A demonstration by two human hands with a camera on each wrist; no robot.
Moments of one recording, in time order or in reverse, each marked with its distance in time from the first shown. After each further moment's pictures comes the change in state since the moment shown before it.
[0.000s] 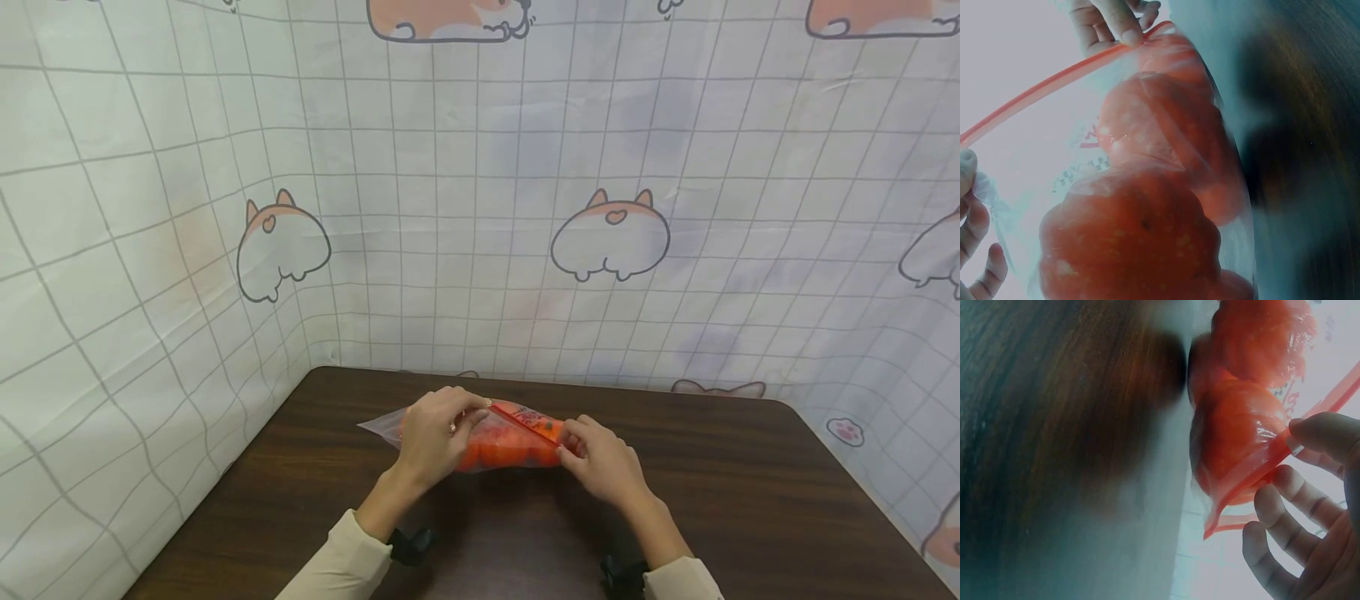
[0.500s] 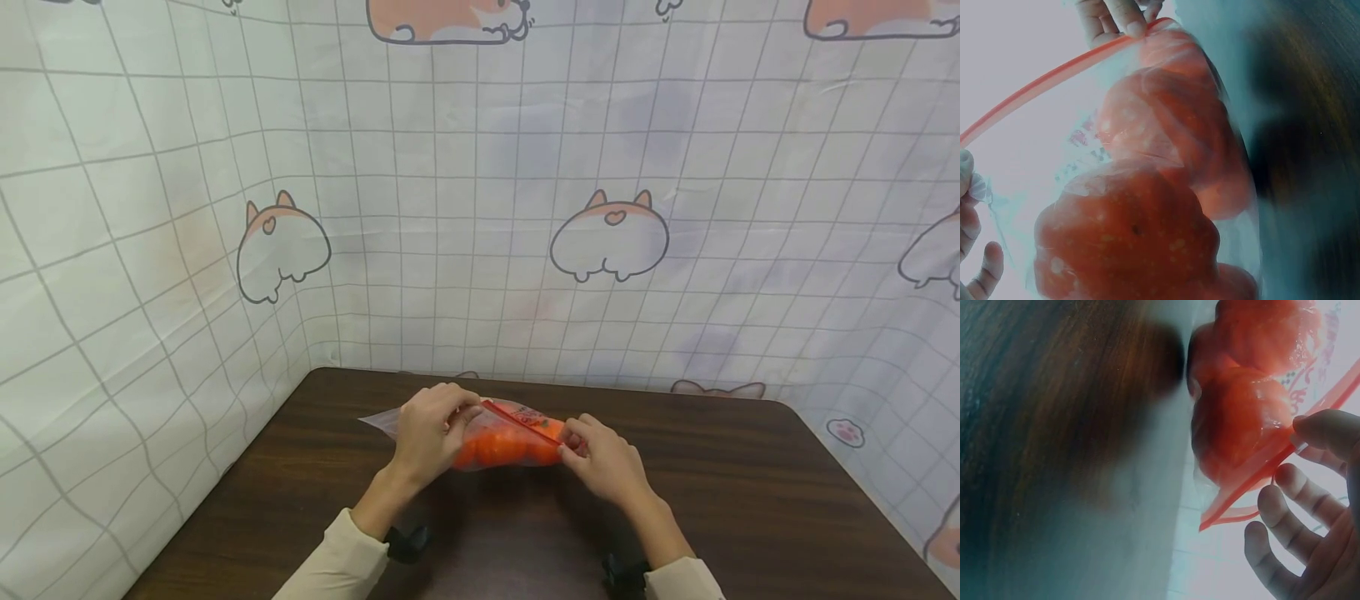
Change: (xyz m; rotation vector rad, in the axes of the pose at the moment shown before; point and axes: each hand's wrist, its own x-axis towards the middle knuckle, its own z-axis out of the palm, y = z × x) left_hand 0.003 -0.004 -0.002 0.003 0.084 0.051; right_hand 0.000 0.002 -0.002 -0.021 0.003 0.004
